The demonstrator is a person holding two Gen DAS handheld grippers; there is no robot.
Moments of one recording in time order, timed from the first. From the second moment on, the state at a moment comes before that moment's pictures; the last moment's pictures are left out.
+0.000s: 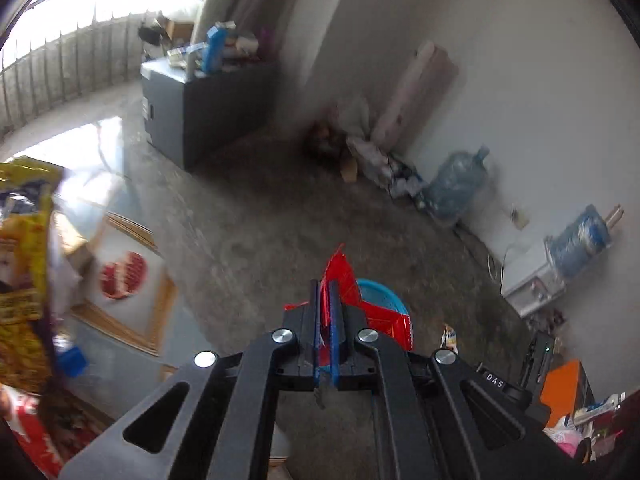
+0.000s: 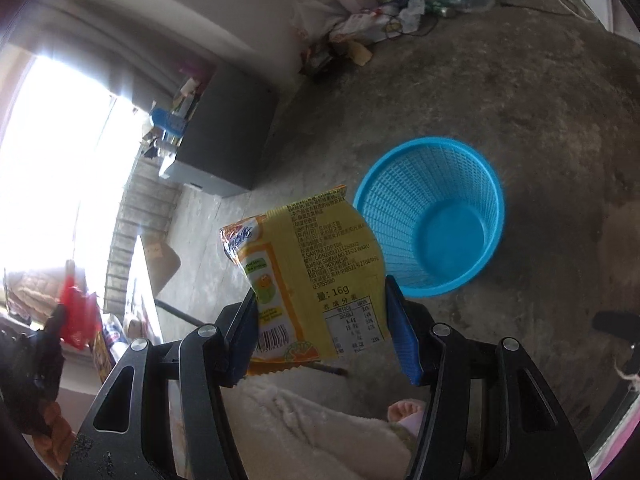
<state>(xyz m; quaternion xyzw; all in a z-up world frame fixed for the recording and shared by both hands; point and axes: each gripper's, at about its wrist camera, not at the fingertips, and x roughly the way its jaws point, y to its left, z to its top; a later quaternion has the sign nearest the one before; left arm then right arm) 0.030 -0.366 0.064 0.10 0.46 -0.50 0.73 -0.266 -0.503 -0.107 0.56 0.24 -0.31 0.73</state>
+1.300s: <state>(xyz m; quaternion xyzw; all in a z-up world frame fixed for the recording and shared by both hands) 0.008 -0.524 -0.012 0.20 0.44 -0.51 0.71 -0.218 -0.586 -0.155 0.47 0.31 -0.42 0.71</state>
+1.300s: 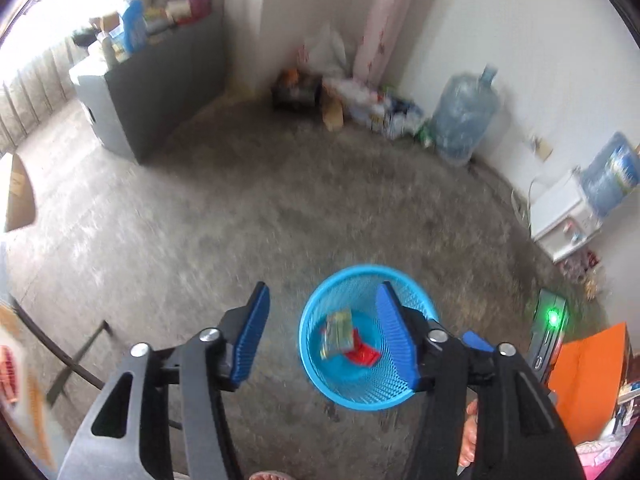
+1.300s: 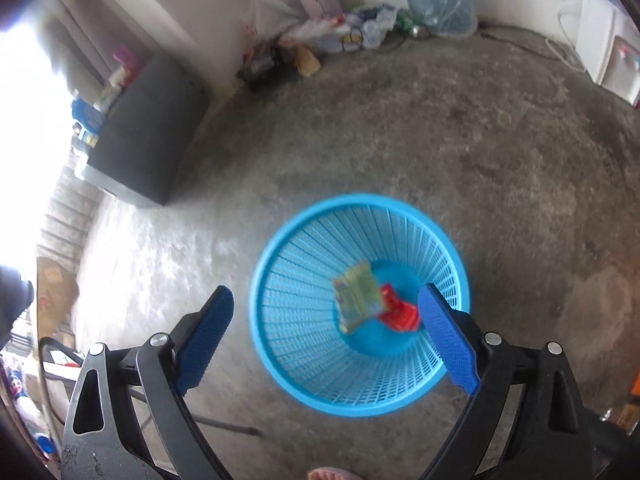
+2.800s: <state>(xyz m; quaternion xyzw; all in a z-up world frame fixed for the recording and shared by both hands) 0.118 0.026 0.157 -0.01 0.32 -0.33 0.89 -0.085 -0.309 0.058 0.15 0.24 -0.22 0.93</state>
